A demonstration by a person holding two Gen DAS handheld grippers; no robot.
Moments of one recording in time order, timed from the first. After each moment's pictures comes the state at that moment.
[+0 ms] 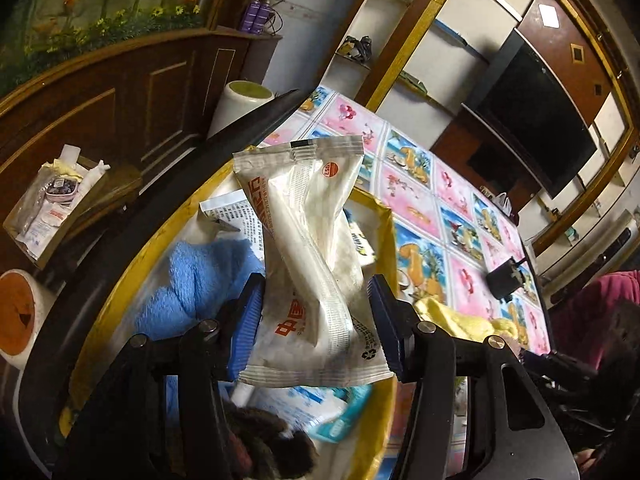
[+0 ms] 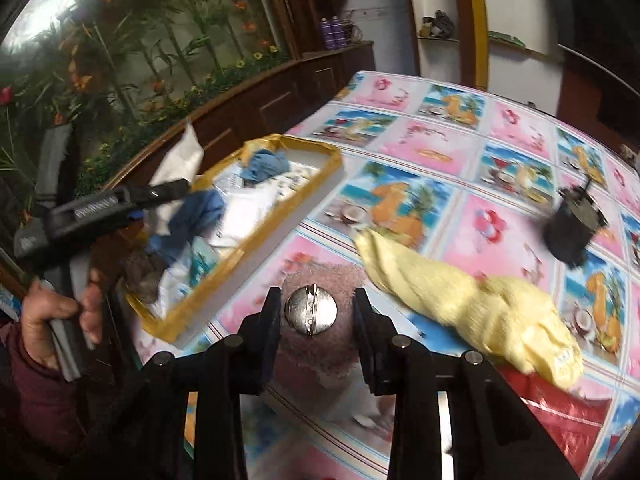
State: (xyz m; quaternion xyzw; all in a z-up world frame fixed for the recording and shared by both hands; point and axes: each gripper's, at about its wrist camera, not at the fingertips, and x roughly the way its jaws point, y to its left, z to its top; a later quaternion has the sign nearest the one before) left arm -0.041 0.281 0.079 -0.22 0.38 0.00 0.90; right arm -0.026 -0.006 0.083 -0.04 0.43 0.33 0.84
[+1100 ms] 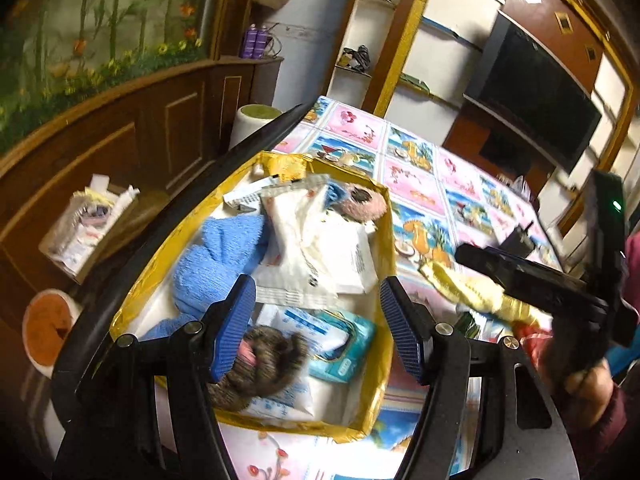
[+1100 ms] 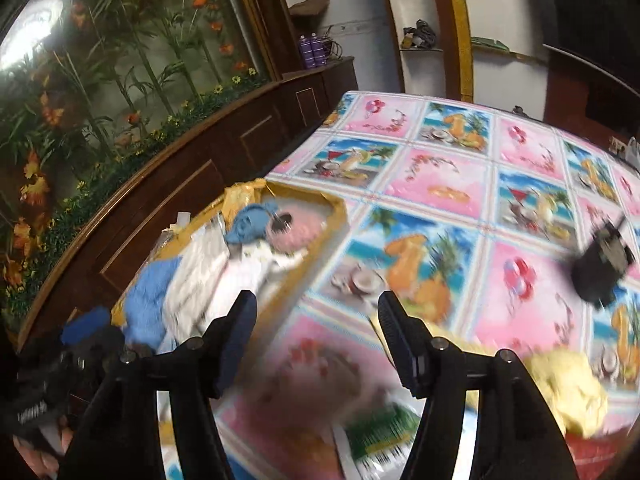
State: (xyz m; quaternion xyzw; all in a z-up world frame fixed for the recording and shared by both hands) left arm -0.105 0.243 0.092 -0.14 0.35 0.04 0.92; right arm 0.006 0.023 0.077 0.00 0.40 0.28 0.87
